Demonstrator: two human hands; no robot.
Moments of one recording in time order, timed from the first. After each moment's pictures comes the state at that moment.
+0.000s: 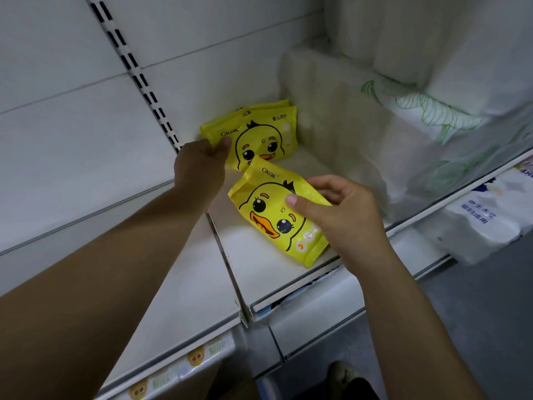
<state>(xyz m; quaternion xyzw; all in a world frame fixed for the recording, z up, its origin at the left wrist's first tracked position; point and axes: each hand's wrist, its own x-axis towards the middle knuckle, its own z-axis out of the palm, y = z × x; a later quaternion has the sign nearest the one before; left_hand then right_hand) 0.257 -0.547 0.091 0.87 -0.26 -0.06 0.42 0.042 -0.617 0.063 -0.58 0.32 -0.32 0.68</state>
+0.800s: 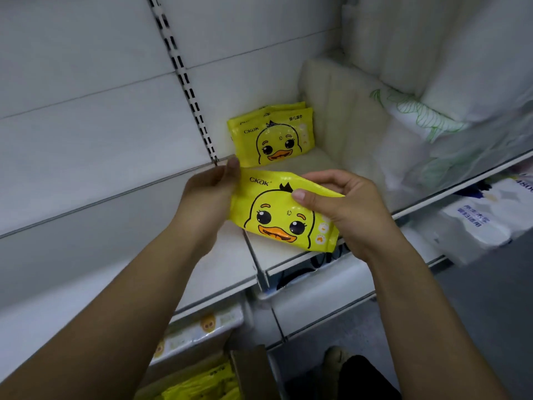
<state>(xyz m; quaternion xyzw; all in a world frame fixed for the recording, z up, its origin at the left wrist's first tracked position) 0.187 -0.460 0.113 0.75 -0.18 -0.25 0.59 0.024 -0.591 0.098 -0.58 0.27 -0.26 0.72</state>
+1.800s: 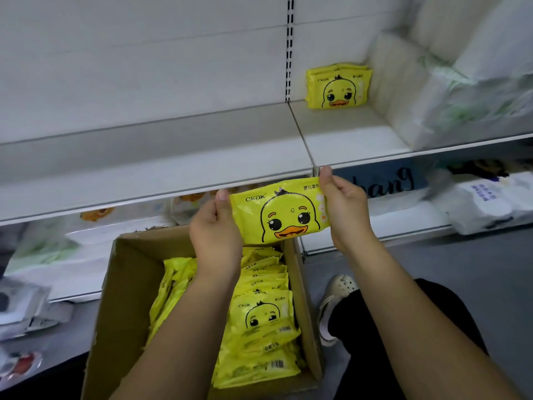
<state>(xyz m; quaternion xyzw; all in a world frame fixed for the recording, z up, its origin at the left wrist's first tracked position) 0.002 -0.212 0.103 0.77 -0.01 0.01 0.64 -0.059 -0.387 0.099 -0.59 0.32 -0.23 0.70</state>
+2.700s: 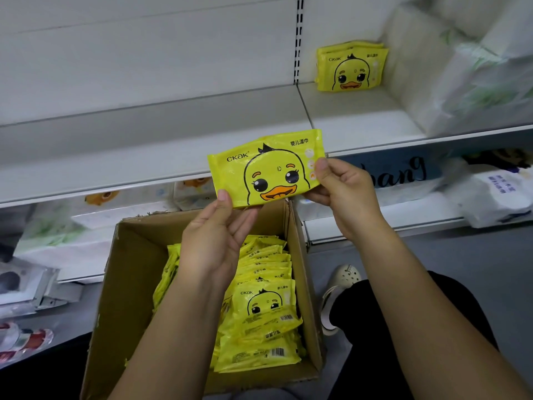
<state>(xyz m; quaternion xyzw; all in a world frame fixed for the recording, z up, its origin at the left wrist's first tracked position) -0.009 -0.196 0.115 0.45 0.15 -0.23 0.85 -0.056 -0.396 0.088 -0.59 0.21 -0.20 0.75</state>
